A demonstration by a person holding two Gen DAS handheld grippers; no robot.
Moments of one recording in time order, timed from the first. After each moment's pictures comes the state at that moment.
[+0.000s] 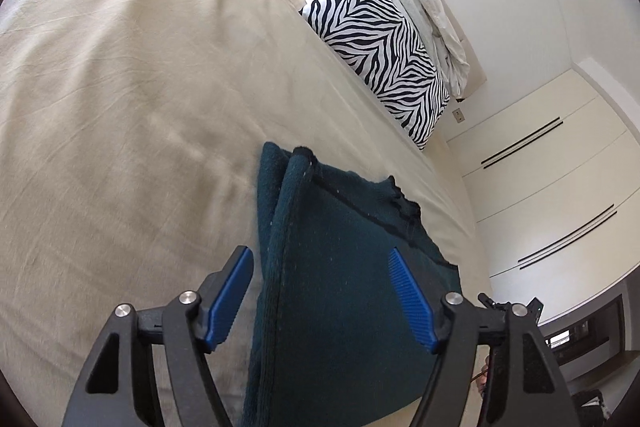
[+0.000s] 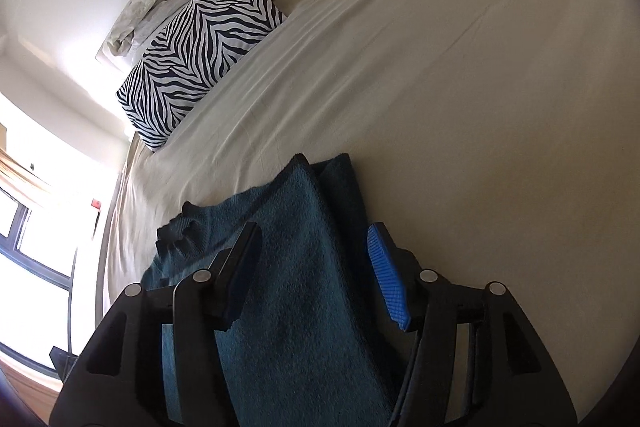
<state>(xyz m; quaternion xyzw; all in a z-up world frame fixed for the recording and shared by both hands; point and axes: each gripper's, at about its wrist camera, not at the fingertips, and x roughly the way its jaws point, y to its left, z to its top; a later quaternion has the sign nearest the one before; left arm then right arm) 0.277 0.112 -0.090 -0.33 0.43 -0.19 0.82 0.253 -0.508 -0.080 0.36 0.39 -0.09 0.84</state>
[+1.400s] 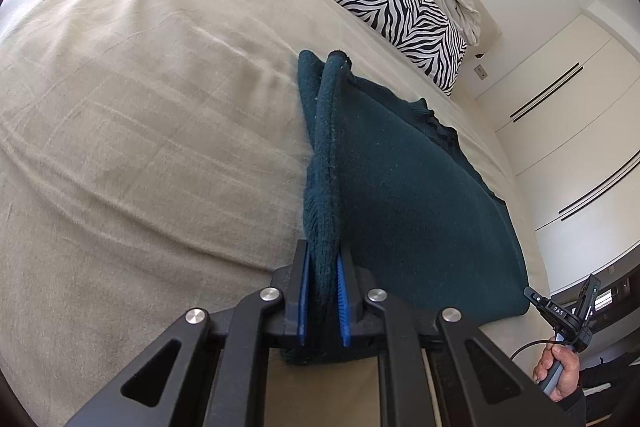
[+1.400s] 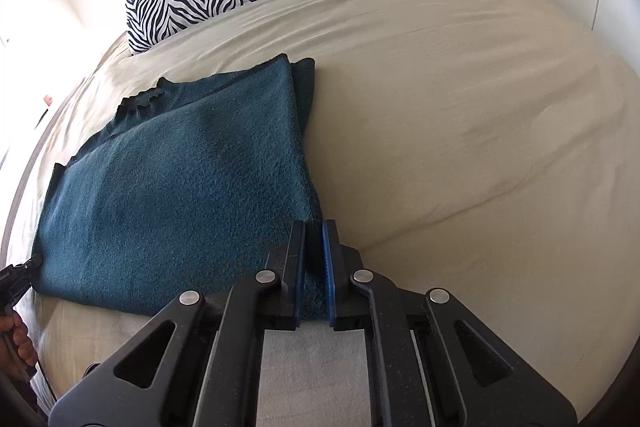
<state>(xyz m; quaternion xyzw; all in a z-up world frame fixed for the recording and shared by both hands) 0.221 0.100 -0.125 -0.24 0.47 -0.17 0.83 0.127 -0.461 -0.077 0.18 0.45 -0.11 0.87</state>
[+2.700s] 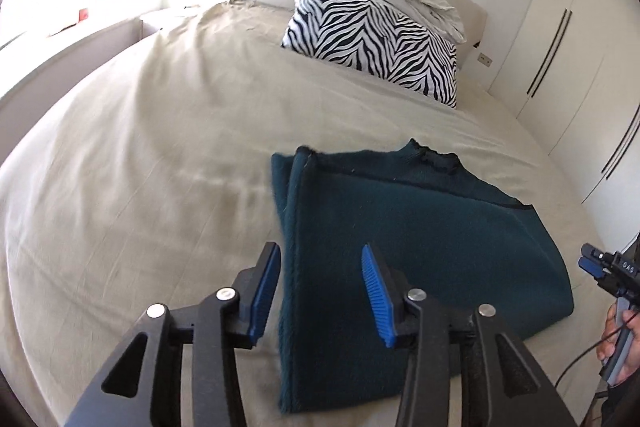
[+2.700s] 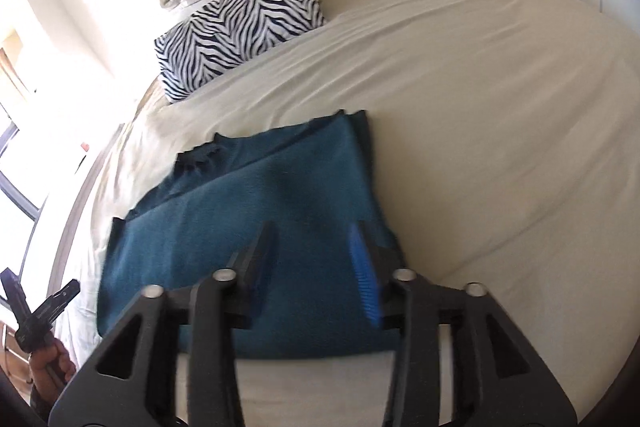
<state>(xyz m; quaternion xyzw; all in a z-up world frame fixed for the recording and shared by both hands) 0.239 0.060 -0.048 -0.08 0.39 -0.13 0.91 0.157 -0.442 -0.028 0.25 0.39 -0.05 0.88</state>
